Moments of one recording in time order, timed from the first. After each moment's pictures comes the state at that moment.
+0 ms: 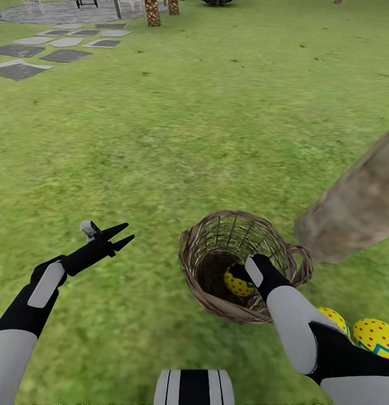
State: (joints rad) left arm -0.71 0.28 0.07 -1.01 1.01 0.87 -0.89; right arm -1.02 0.14 -0.32 -0.38 -0.07 0.61 -0.27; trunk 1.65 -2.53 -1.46
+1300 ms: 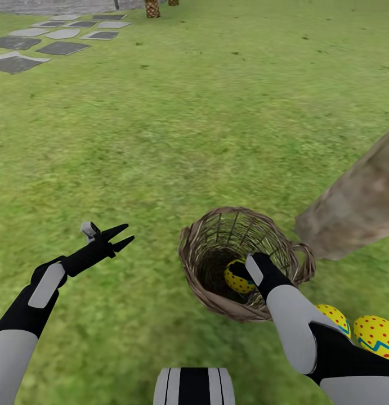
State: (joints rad) left arm -0.71 0.28 0.07 -1.00 1.01 0.87 -0.89; right arm -1.02 0.14 -0.32 -0.40 -0.07 0.61 -0.27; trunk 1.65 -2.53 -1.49
